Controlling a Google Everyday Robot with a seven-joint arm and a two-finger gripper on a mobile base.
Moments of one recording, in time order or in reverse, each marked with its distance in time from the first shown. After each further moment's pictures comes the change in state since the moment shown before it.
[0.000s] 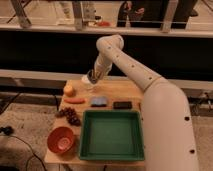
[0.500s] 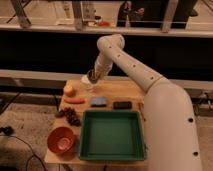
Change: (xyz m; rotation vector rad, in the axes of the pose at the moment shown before) arm -0.003 -0.002 -0.007 0.011 0.004 -0.039
